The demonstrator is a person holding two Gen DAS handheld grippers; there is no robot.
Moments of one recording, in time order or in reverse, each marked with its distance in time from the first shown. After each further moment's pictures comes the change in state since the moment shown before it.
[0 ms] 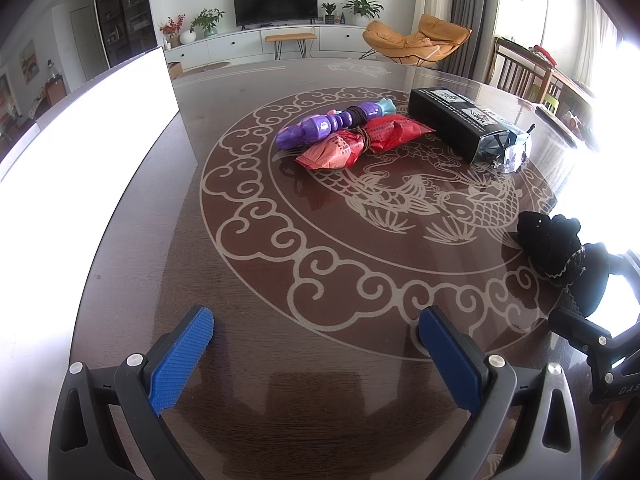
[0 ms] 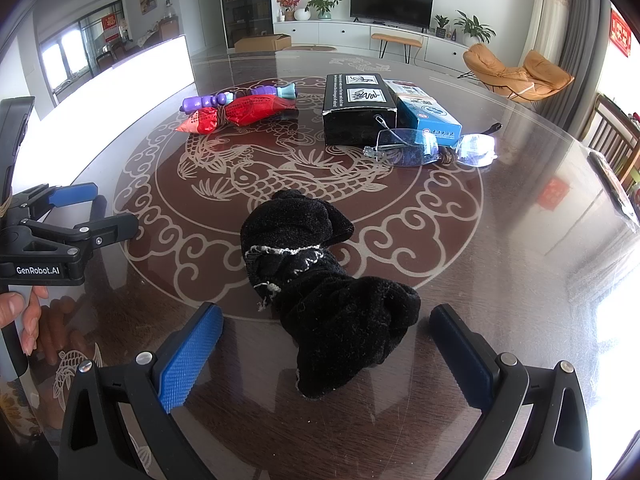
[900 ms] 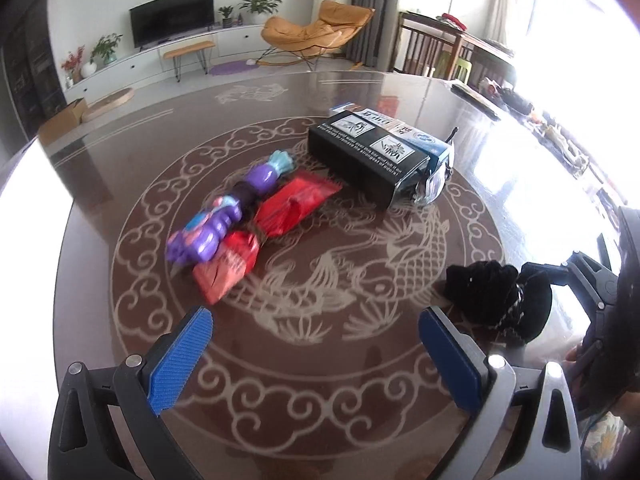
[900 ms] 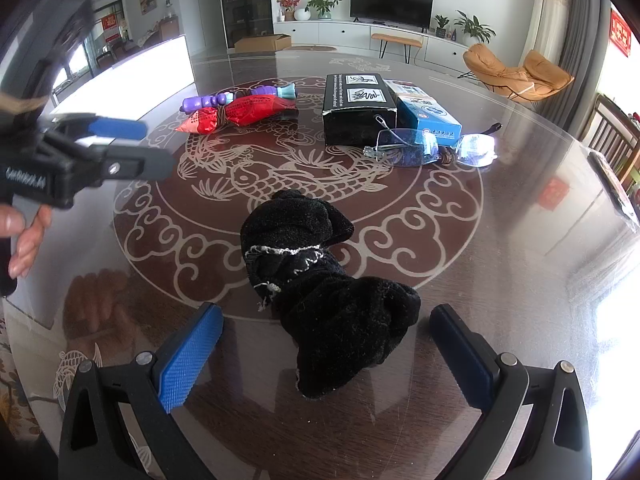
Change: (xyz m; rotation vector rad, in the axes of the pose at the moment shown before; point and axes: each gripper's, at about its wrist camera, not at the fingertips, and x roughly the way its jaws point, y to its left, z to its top) left arm 0.013 -0.031 0.082 0.277 0.035 -0.268; right arm 0.000 0.000 0.000 0.000 0.000 0.000
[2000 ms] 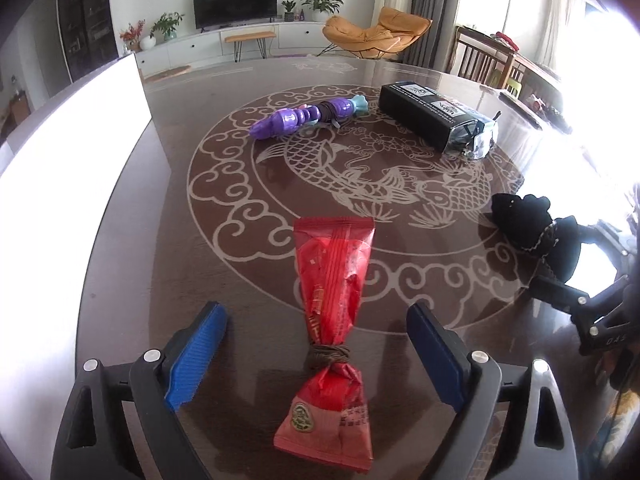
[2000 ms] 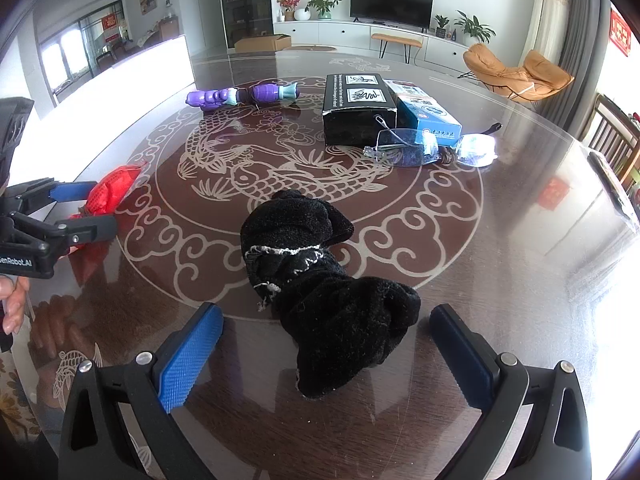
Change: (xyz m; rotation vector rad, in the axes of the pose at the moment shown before) left arm -0.027 0.025 -0.094 -0.161 -0.028 0.165; right arm -0.001 0.000 0.000 0.000 0.000 0.001
